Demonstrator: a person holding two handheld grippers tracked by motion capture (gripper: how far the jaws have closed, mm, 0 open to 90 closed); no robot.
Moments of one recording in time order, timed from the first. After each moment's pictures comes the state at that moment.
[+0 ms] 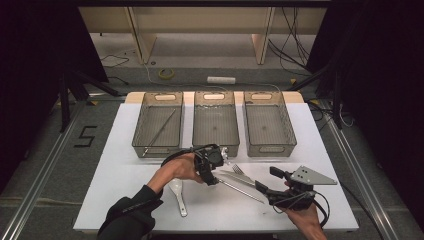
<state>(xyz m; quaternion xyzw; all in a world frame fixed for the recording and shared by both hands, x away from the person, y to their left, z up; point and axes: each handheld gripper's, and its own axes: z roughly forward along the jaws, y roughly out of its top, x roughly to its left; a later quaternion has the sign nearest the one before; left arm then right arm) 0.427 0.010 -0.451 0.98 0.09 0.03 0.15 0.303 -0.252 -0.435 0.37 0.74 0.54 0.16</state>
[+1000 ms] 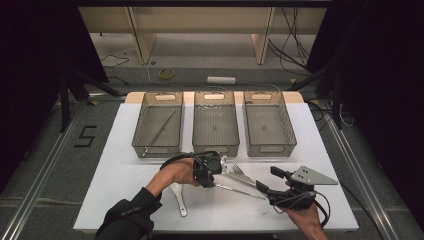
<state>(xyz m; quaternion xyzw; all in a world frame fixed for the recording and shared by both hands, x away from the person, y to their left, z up) 0.410 0.014 -0.458 0.99 0.03 0.02 0.13 0.302 -0.253 -0.434 0.37 0.74 0.53 0.16</state>
